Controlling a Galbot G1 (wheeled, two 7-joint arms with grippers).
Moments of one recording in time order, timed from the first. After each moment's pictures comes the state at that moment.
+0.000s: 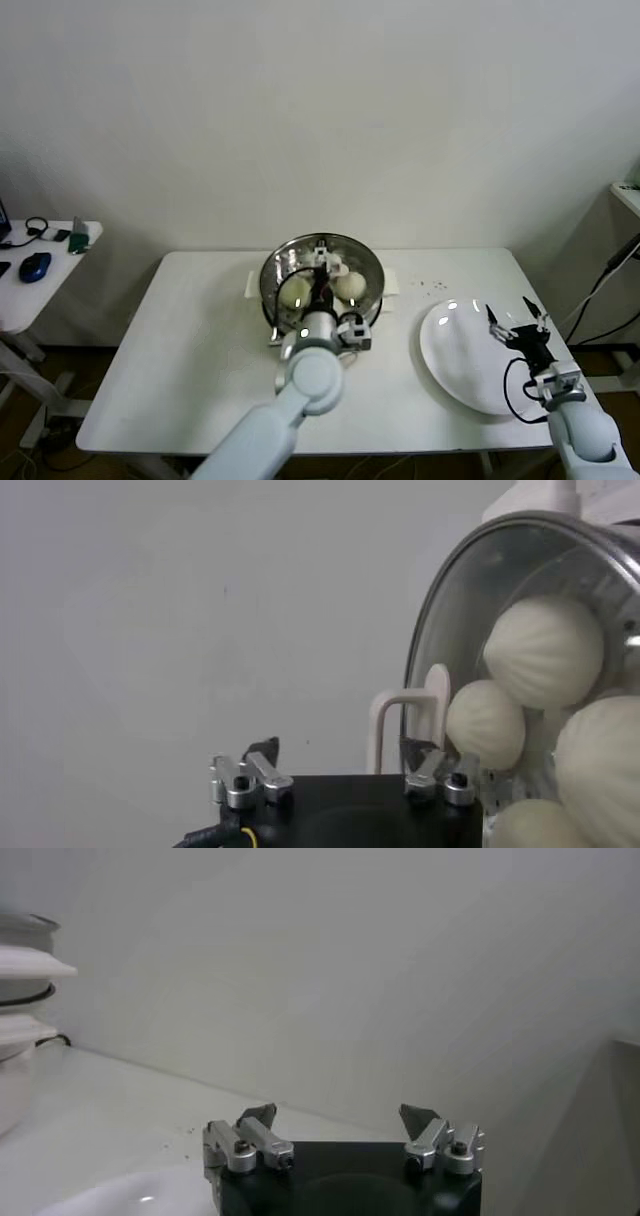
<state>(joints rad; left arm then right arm) 0.82 -1.40 0.21 -1.74 1.41 0.74 0.30 -1.23 1.11 0.70 1.49 0.20 0.10 -0.20</state>
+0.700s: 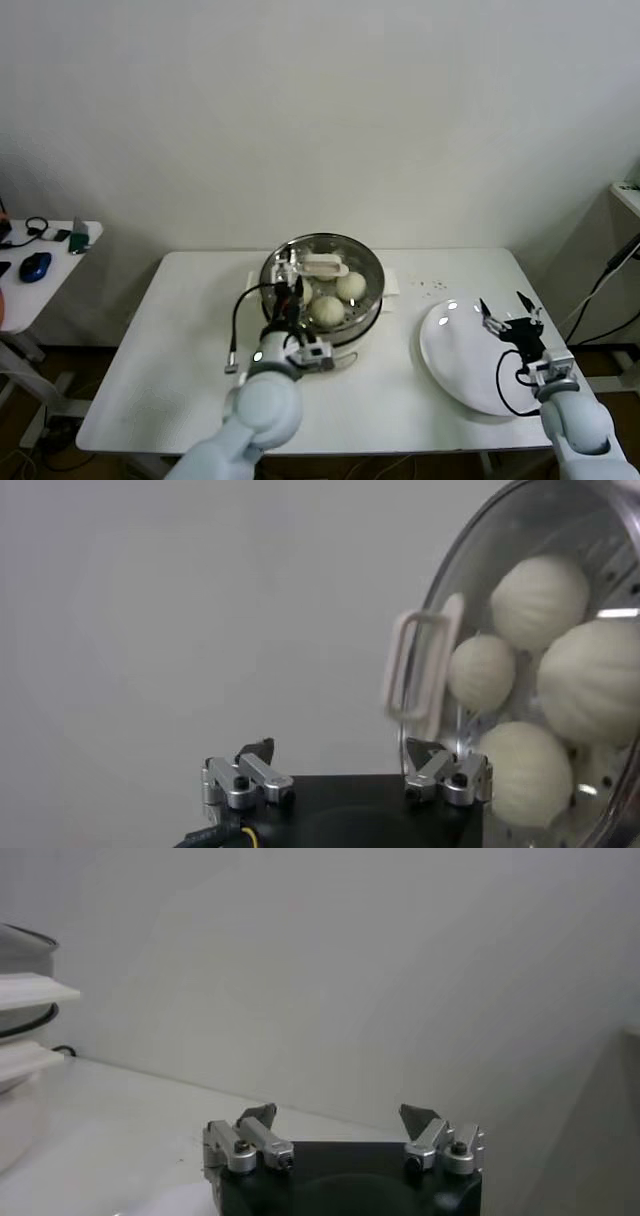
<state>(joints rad) 0.98 -1.26 0.10 -1.98 1.22 0.74 0.23 -1.22 1.12 0.68 1.57 0.22 -0.02 -0.17</state>
